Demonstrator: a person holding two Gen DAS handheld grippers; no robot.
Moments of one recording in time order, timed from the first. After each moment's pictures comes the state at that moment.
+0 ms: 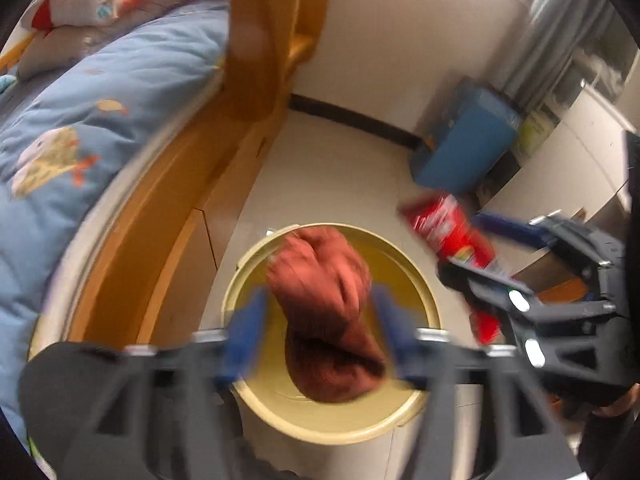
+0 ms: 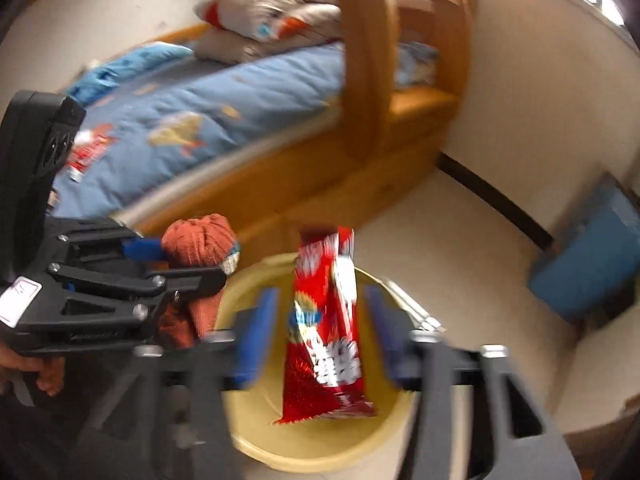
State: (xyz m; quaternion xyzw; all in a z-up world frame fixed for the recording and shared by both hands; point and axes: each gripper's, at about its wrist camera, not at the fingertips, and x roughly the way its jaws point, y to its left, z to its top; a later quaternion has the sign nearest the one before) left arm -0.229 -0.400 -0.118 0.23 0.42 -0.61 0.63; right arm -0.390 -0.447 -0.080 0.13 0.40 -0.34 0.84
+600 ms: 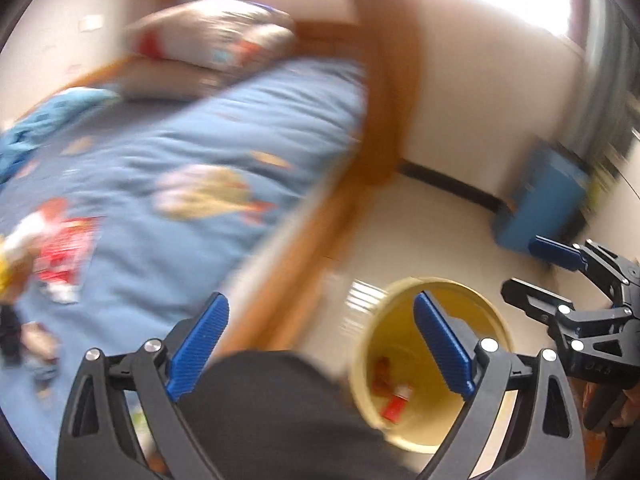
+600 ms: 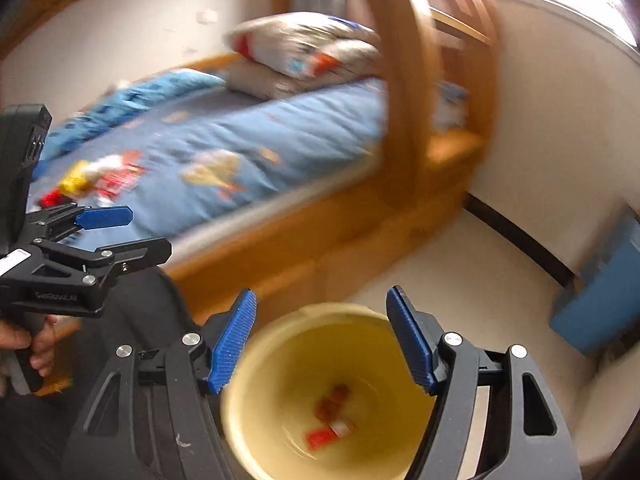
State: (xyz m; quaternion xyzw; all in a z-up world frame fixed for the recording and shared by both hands) left arm -0.133 -0.315 -0.051 0.18 0.35 -0.50 0.78; right arm -0.315 -0.424 -0.046 0.12 0.32 -0.23 0.91
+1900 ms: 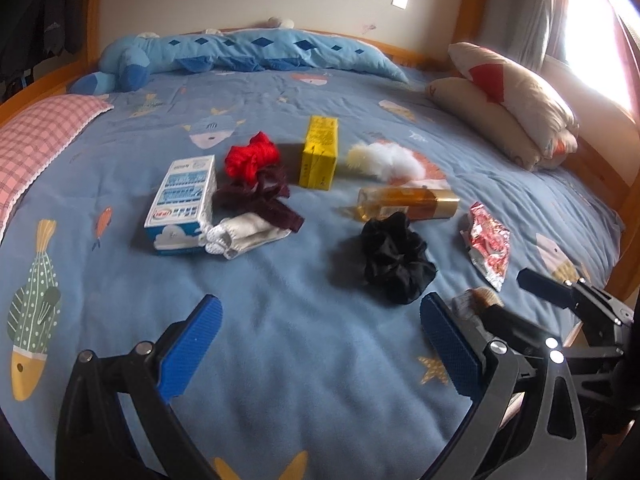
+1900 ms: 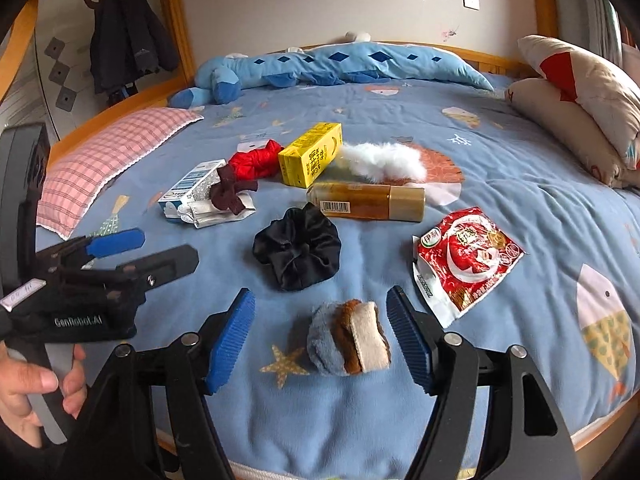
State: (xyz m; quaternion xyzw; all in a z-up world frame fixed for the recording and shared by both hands) left arm 0.070 -0.028 -0.067 0.00 0.40 -0.16 0.90; right arm 0.001 -0.215 -0.055 0.03 0.36 0.10 0.93
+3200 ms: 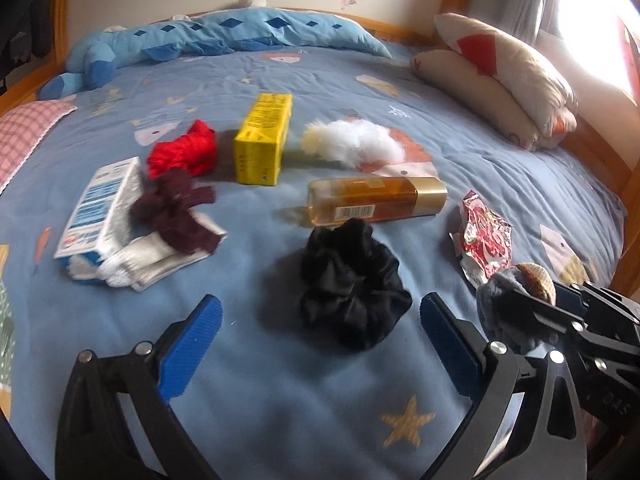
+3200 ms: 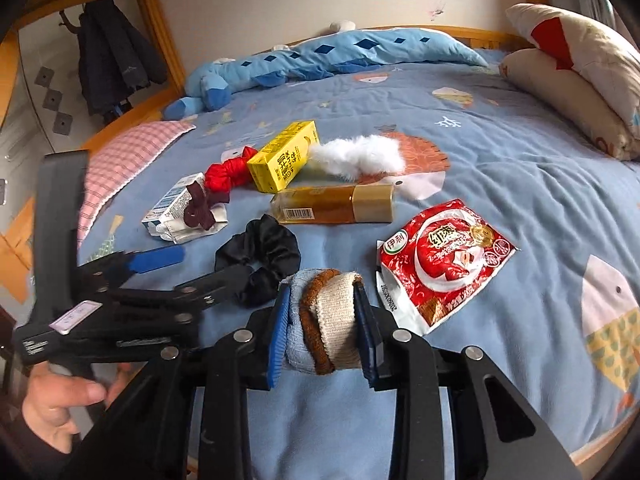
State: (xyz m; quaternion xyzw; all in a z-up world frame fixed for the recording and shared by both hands) left arm 0.113 -0.098 -0.090 0.02 0.43 -0.18 0.89; right arm 0.030 -0.271 -0.061 0.08 0.38 0.12 0.91
